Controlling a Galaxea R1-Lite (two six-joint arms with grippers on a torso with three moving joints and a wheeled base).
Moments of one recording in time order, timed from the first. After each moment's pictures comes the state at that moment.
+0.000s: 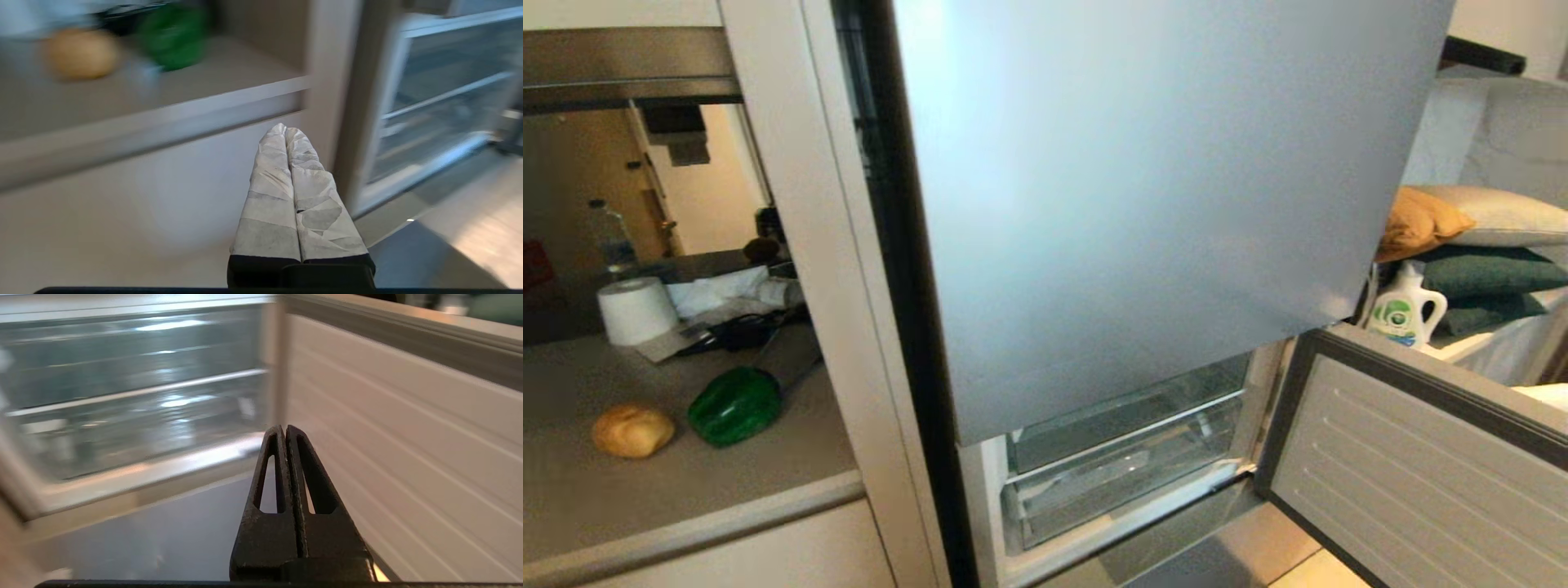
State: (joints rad) left arm 0.00 0.00 0.00 -0.02 0.00 0.00; right arm 0.01 0.00 0.00 0.00 -0.01 0.03
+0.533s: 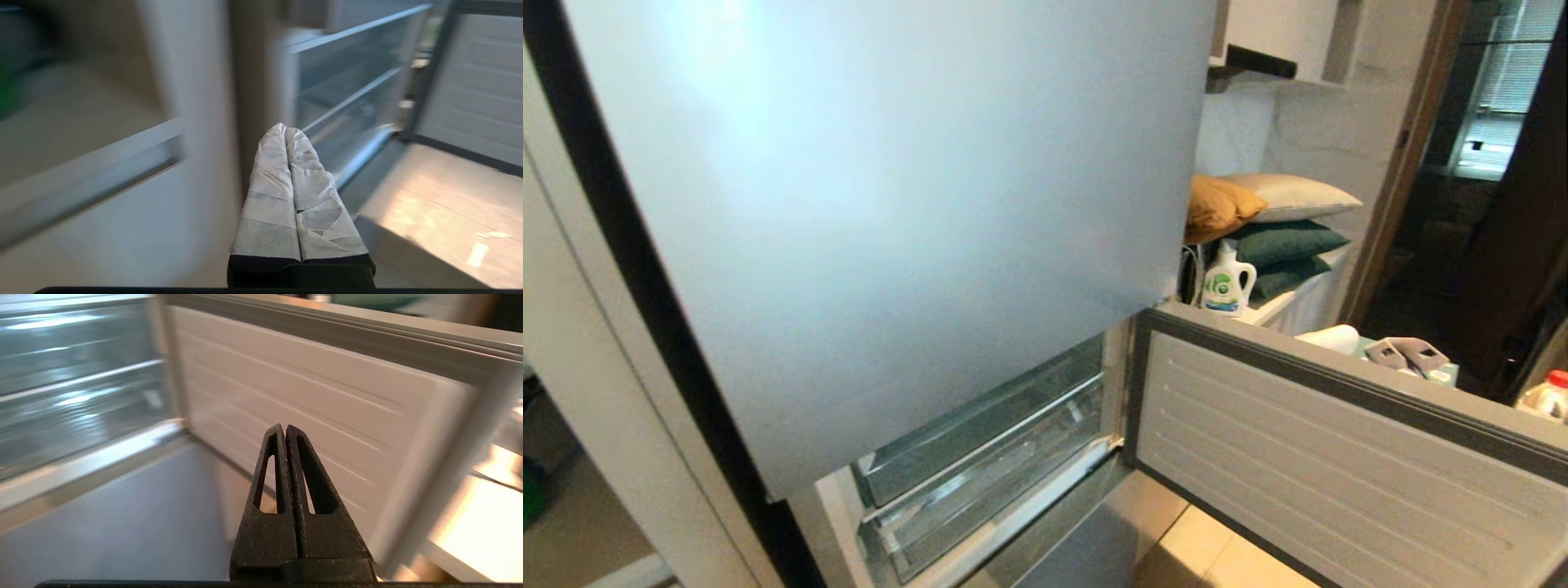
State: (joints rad) left arm 0.00 0.00 0.00 -0.02 0.00 0.00; right arm 0.01 0.00 0.00 0.00 -0.01 0.03
